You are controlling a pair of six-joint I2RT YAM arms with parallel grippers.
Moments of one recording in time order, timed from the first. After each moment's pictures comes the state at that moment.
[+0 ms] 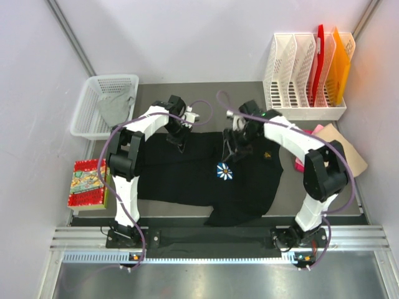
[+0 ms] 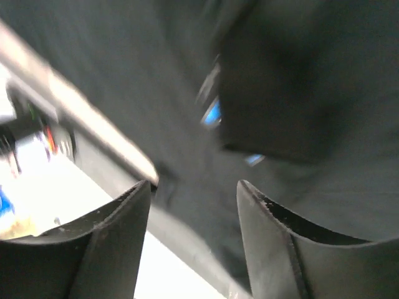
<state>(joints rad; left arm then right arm) -0.34 2.10 1.65 -0.95 0.29 0.26 0.50 1.75 1.33 -0.84 -0.54 0.25</state>
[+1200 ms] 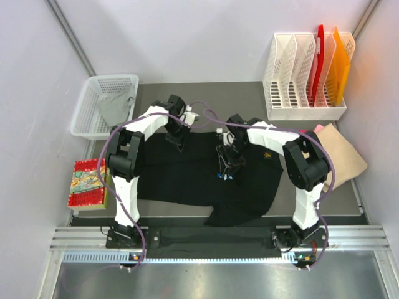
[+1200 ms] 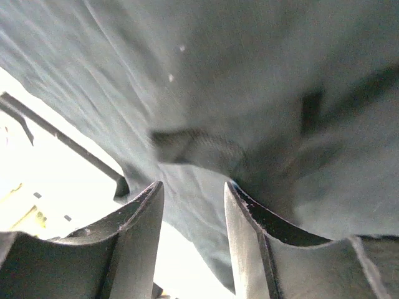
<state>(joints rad) -0.34 2.09 1.65 -0.94 0.25 0.27 0.57 1.94 1.36 -0.84 -0.49 0.24</state>
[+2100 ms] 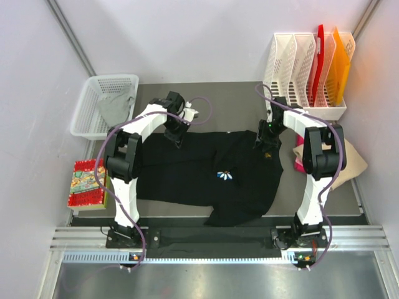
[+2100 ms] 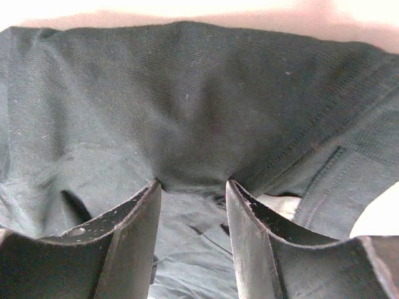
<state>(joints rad) -0.34 2.06 1.67 -0.95 0.21 0.30 0.14 2.00 1.42 -0.76 -0.27 0.37</state>
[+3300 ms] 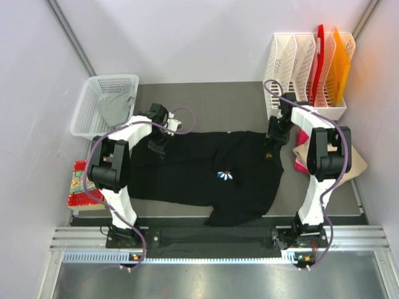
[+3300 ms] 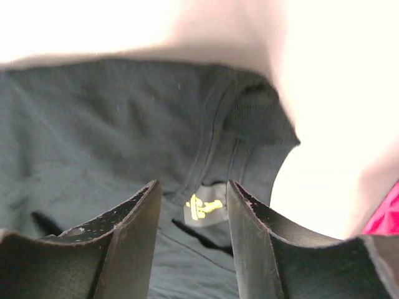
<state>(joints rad) -0.23 1.87 1.35 -0.85 0.13 0.31 0.06 1.96 1.45 -0.81 -0.12 0.33</state>
